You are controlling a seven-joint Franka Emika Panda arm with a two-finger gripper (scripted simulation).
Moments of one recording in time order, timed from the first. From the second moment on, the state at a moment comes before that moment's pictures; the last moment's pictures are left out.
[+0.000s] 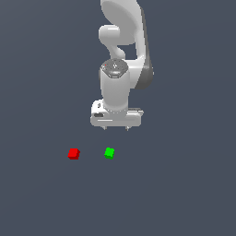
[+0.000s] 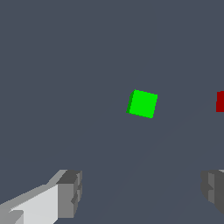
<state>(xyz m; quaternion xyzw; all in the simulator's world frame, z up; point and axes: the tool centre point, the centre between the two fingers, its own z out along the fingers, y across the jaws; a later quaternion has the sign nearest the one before) 0.006 -0.008 0.159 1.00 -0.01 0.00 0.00</state>
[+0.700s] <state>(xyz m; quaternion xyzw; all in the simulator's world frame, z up) 0.021 -0.060 0.137 1.00 -0.01 0.00 0.00</state>
